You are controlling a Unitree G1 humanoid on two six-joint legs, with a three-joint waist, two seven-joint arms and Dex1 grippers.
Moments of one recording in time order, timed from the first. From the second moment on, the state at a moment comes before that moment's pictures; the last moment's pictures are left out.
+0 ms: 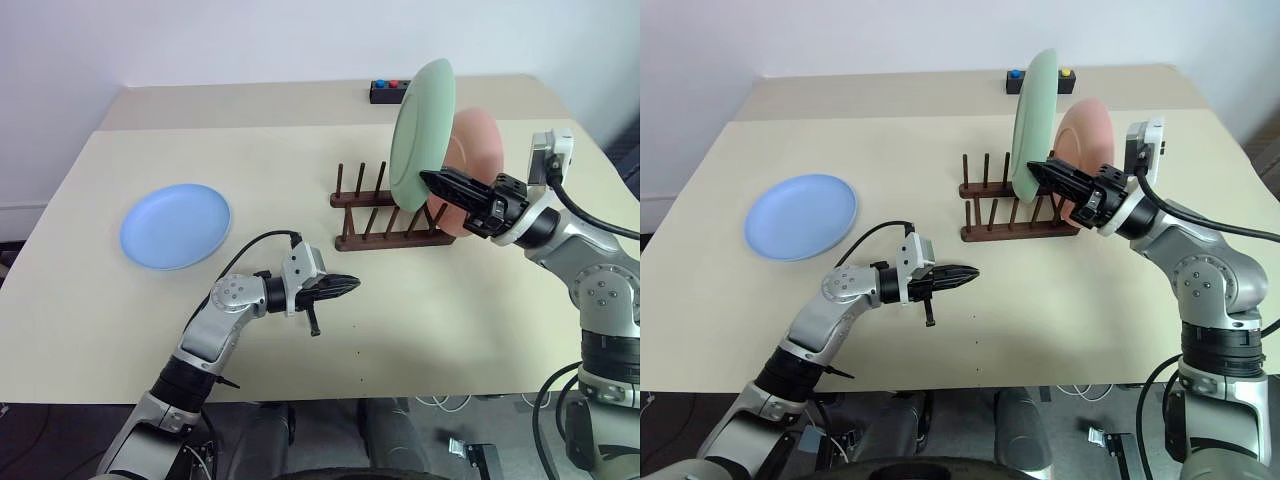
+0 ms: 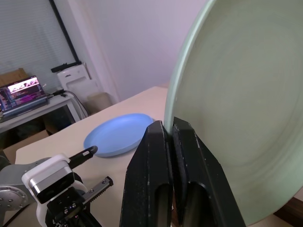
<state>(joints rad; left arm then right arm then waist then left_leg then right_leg) -0.35 0.32 -0.30 -0.01 -0.25 0.18 -0.94 -0.45 -0.67 -0.25 -0.15 0.95 0.65 0.81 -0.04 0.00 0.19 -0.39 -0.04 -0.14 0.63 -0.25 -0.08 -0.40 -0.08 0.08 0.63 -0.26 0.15</state>
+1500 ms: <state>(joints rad) -0.35 0.32 -0.30 -0.01 -0.25 0.18 -0.93 -0.49 -0.76 -0.29 -0.27 0.79 0.58 0.82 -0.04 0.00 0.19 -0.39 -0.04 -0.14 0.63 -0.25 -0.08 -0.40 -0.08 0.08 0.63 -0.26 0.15</state>
